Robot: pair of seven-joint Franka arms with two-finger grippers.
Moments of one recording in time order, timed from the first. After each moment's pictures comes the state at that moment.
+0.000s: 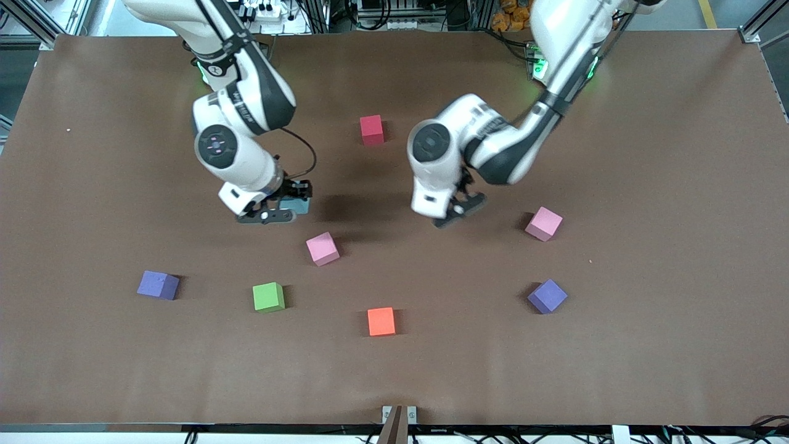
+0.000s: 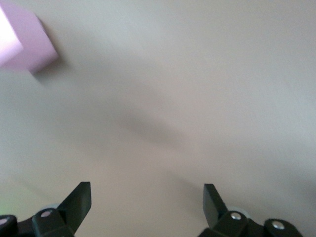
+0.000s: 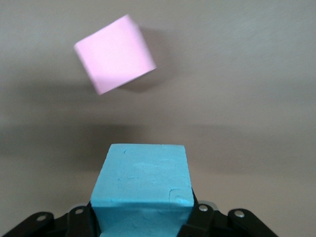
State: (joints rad) left arm -0.37 0.55 -0.34 -1.66 0.27 1.98 -1.35; right arm 0.53 0.24 -0.02 -2.08 0.17 2.21 0.38
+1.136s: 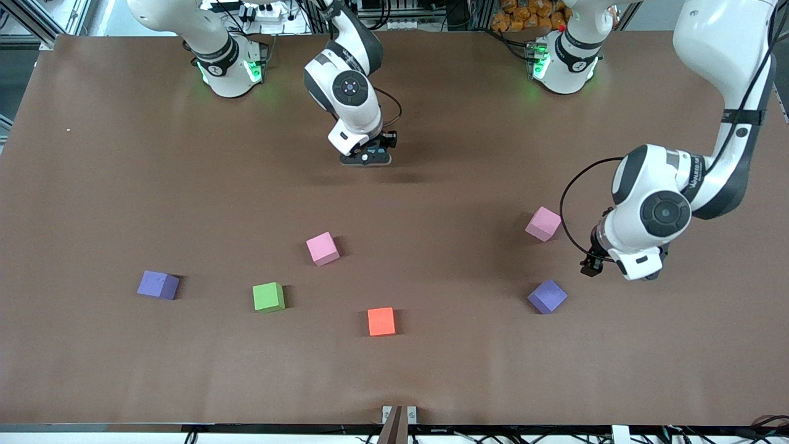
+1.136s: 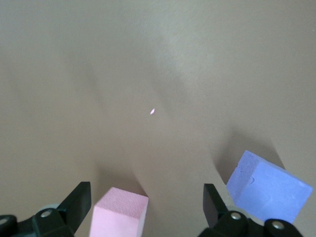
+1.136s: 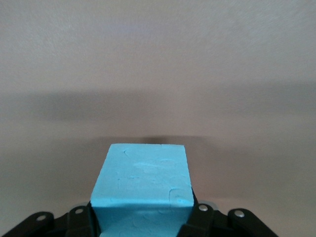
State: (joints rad) left arm 0.15 0.40 -0.35 -1.89 0.29 2.16 -1.57; right arm 0.96 0.37 -0.02 -2.14 0.29 2.43 0.74
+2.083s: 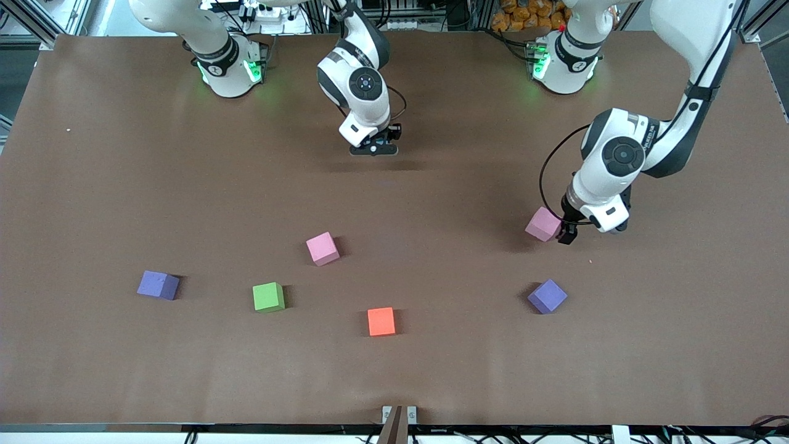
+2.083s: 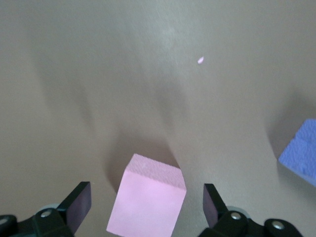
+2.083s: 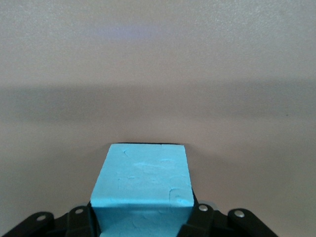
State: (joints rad) left arm 0.16 0.26 -0.40 -2.29 0.27 2.53 -1.72; right arm 1.04 0.40 -0.02 -2.17 0.29 2.45 0.78
